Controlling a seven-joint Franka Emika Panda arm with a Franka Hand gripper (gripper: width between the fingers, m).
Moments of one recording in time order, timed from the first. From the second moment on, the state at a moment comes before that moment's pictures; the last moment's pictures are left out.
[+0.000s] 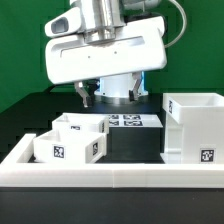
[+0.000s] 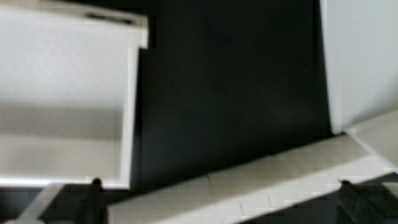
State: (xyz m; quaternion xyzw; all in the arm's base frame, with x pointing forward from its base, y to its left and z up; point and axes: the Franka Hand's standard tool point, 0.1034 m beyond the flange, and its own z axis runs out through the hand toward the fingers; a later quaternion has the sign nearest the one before) arm 0.565 -0.062 0.102 -0.99 0.13 -0.05 0.07
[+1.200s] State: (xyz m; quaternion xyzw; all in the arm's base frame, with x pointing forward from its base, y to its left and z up) arm 0.557 -0.081 0.024 -0.98 0.19 -0.03 0.02
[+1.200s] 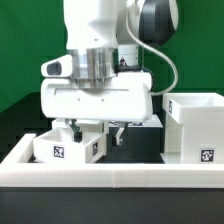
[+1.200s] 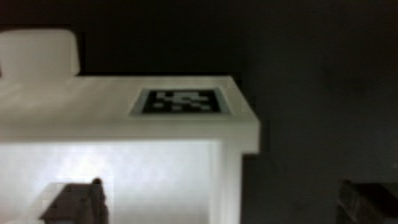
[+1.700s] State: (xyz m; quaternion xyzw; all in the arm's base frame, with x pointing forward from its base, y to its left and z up) arm 0.559 -0.082 0.010 -0.98 0.18 -0.05 0.01
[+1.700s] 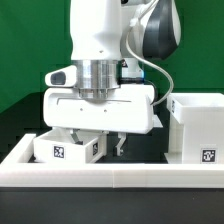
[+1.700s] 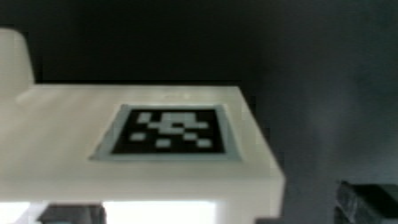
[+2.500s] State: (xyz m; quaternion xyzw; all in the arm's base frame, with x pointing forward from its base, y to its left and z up) arm 0.560 -0.083 0.010 -0.98 0.18 -0.05 0.01
